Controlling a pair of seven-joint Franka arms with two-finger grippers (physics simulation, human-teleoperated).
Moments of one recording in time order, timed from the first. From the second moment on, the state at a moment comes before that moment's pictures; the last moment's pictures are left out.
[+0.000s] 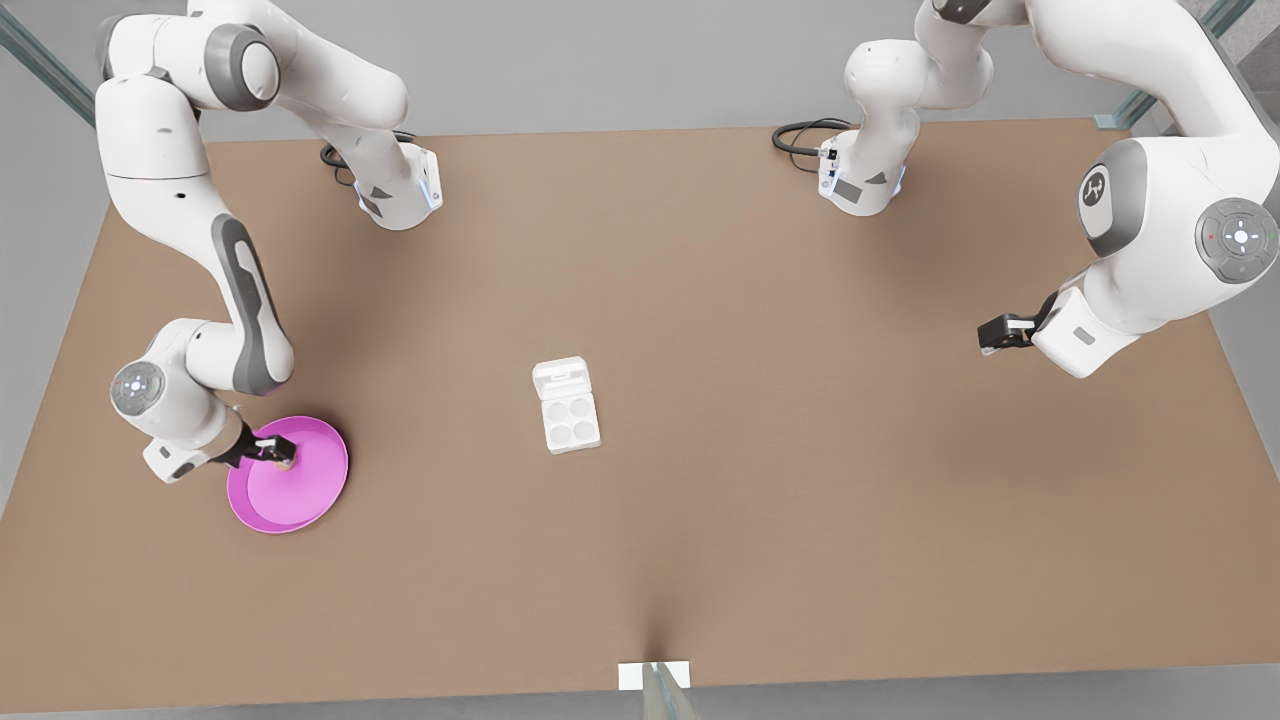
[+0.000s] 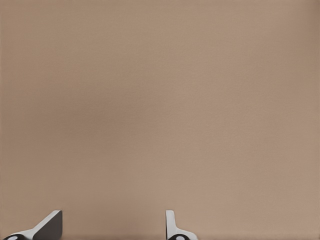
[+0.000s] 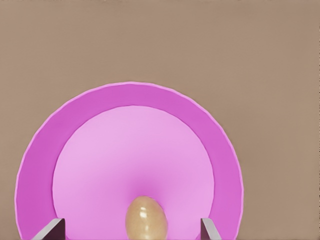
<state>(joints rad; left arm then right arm) -0.13 0.20 0.10 -1.41 0.00 1.47 0.00 -0.29 0.45 0.07 -1.96 -0.09 2.49 -0.17</state>
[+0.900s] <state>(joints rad) -0.13 0.21 0.10 -1.41 0.00 1.47 0.00 -0.31 0.55 0.07 -1.97 -0.08 2.53 -0.28</state>
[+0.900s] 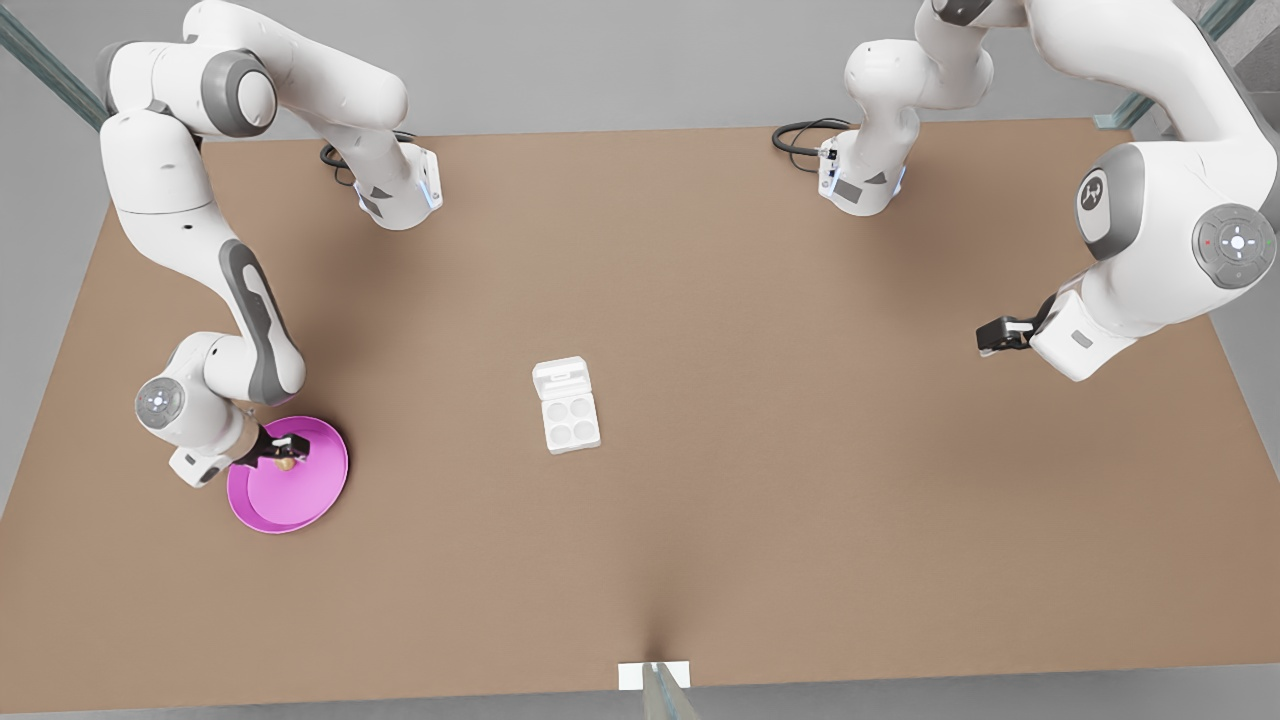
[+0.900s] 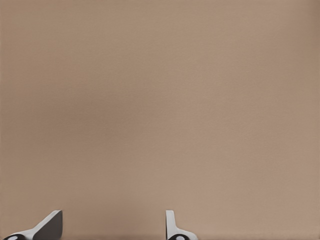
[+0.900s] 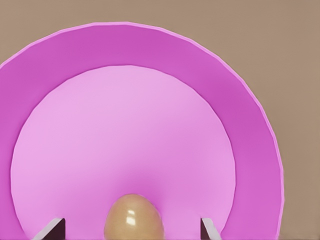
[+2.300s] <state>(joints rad) -0.14 0.21 0.10 -1.41 0.00 1.47 0.00 -0.30 0.56 0.14 -1.86 -0.06 2.50 -0.34</state>
